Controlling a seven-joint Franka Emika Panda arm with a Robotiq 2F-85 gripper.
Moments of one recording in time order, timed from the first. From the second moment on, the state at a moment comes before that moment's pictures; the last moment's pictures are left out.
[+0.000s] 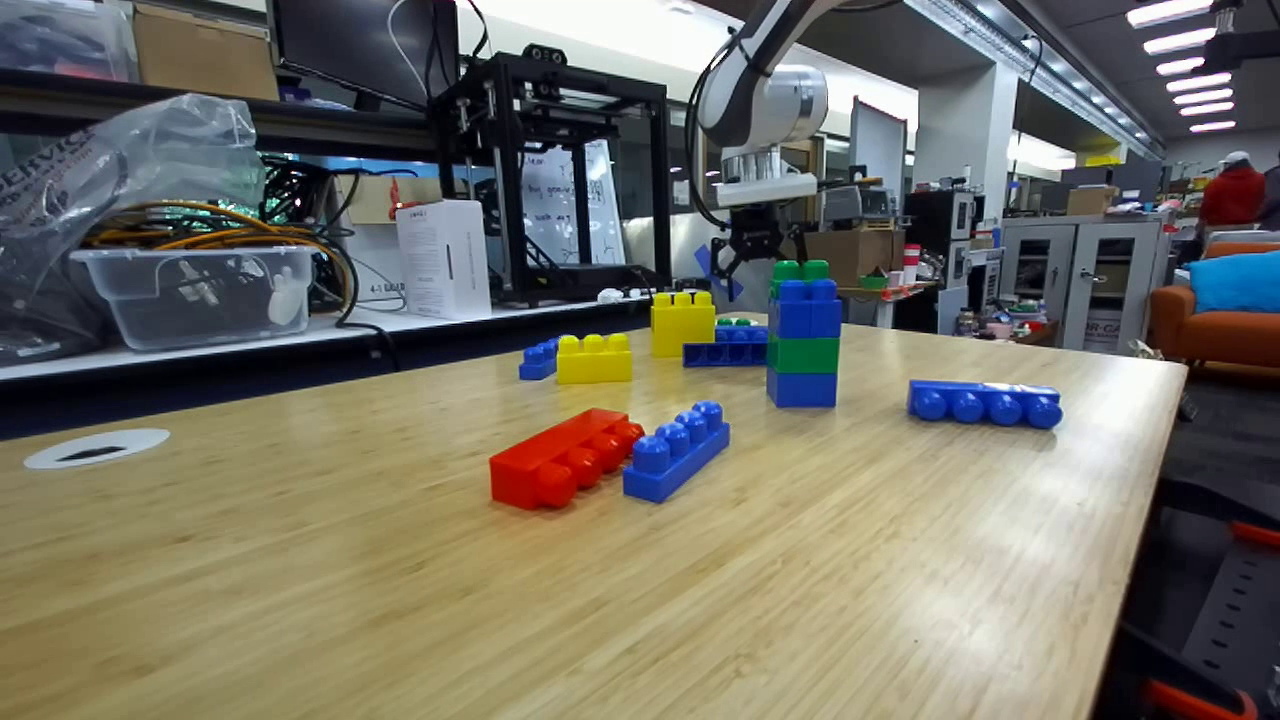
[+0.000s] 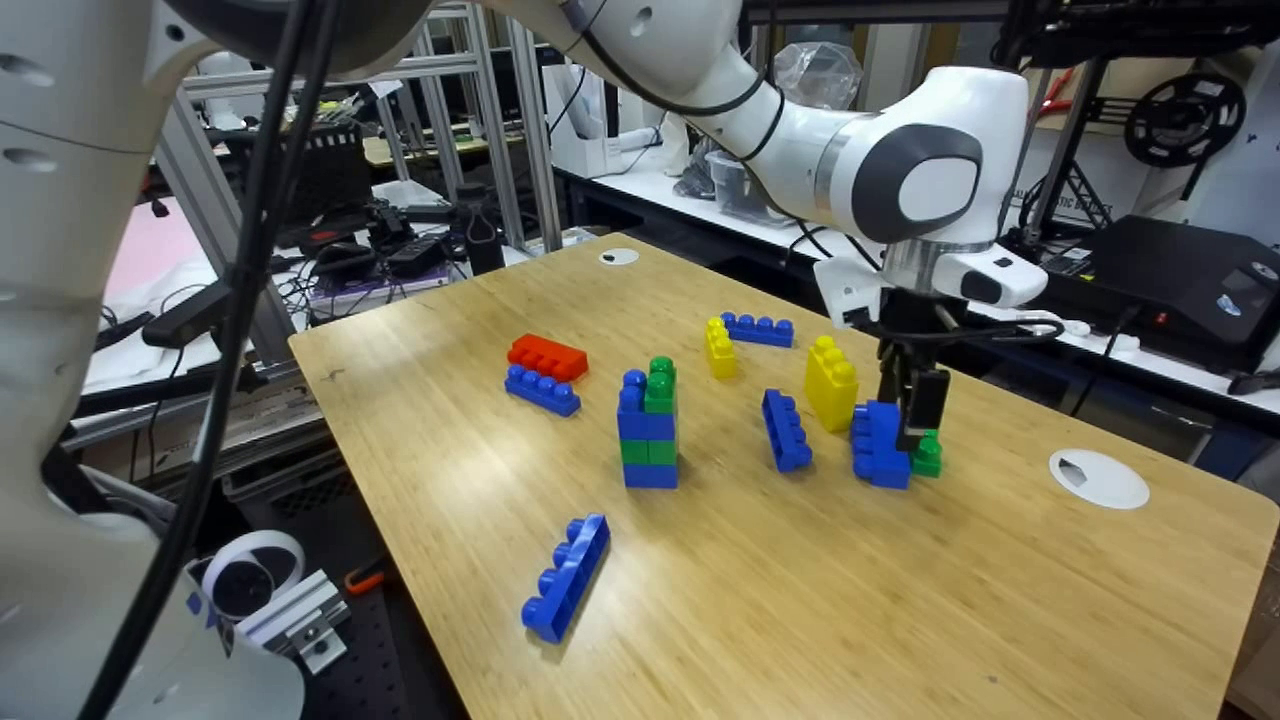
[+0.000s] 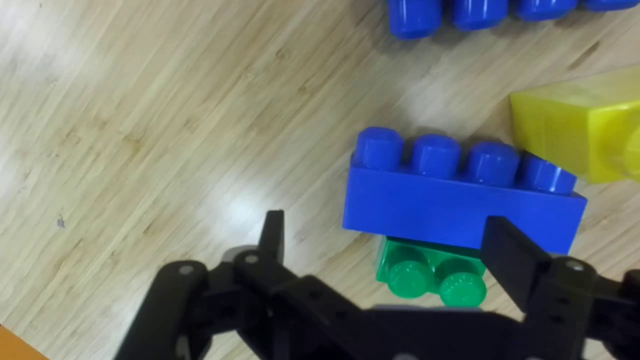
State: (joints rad) arm -0.09 0.67 -0.13 -1.51 0.00 2.14 0.52
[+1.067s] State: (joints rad) arm -0.08 0.77 -0.14 -1.42 0.03 2.23 0.62
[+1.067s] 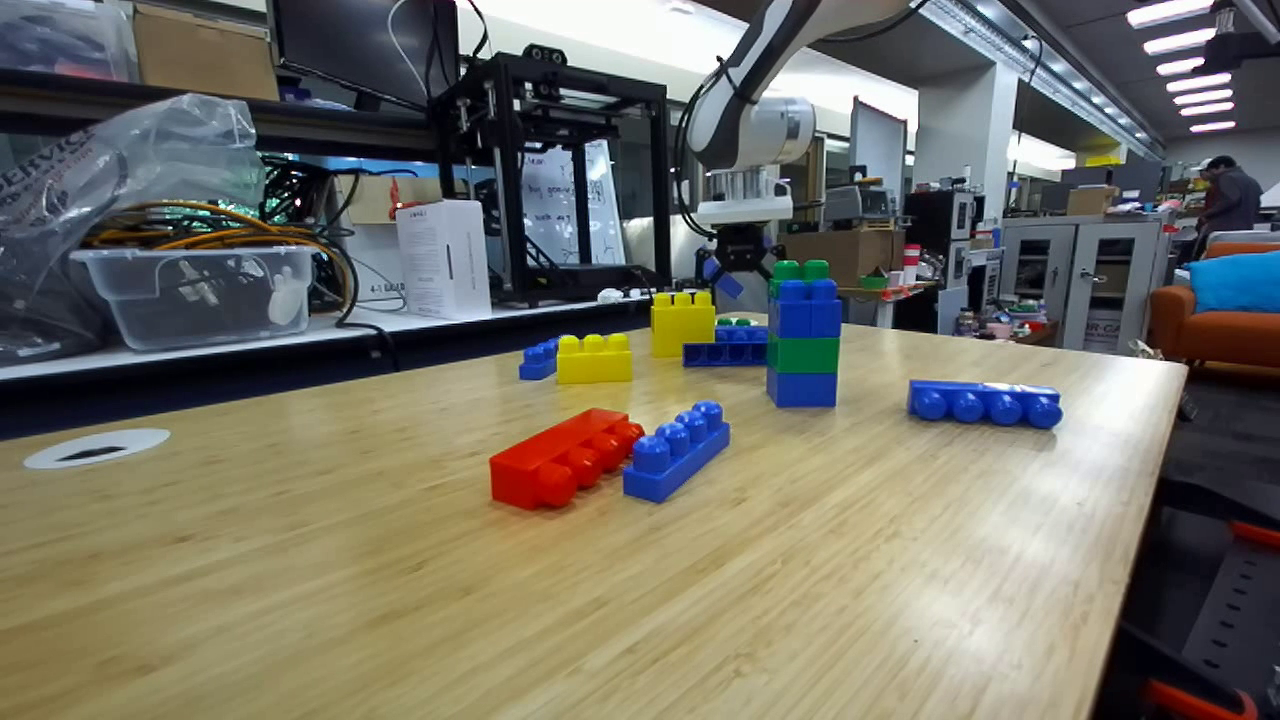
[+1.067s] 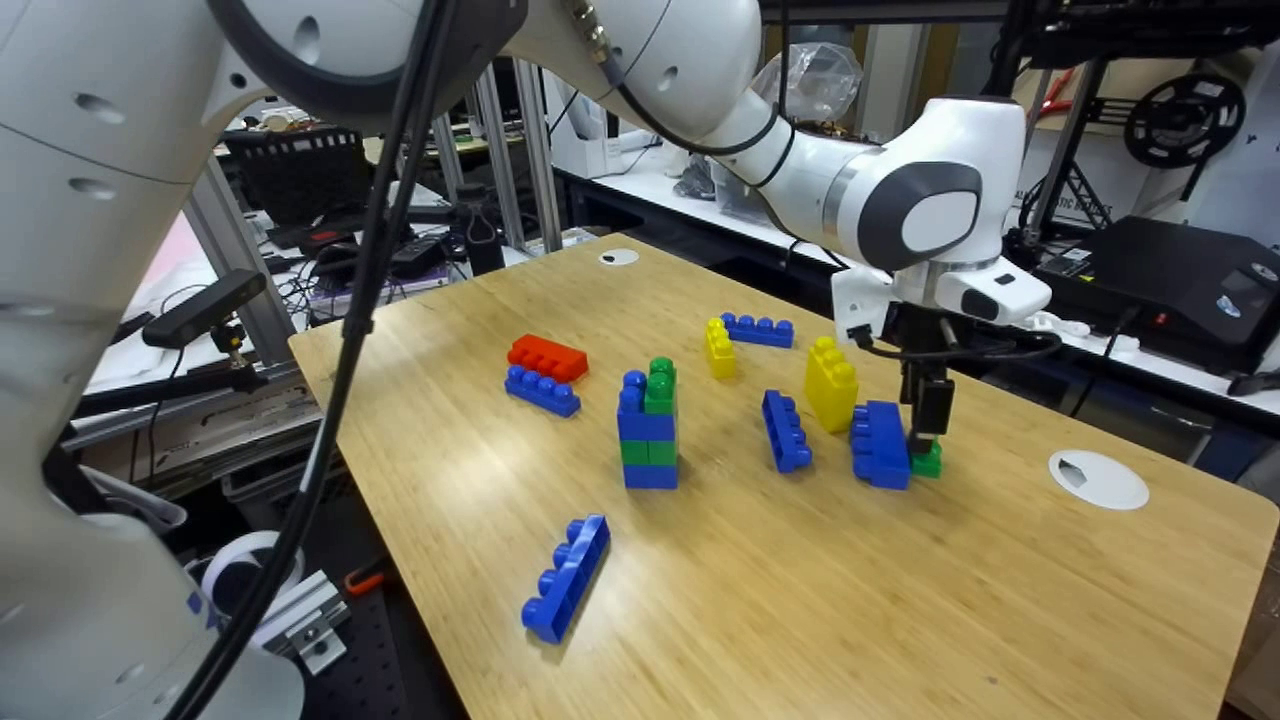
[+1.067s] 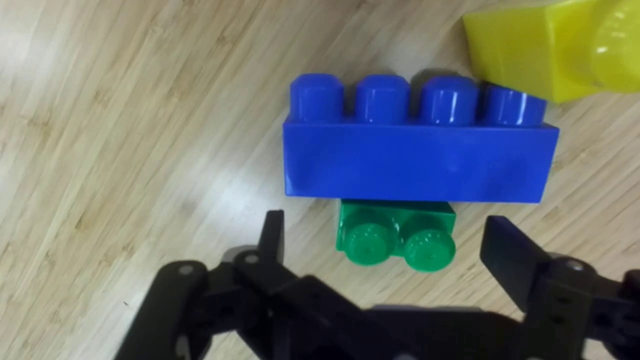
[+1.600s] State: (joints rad) arm -0.08 0.80 -0.14 -1.38 0.03 2.24 0.62
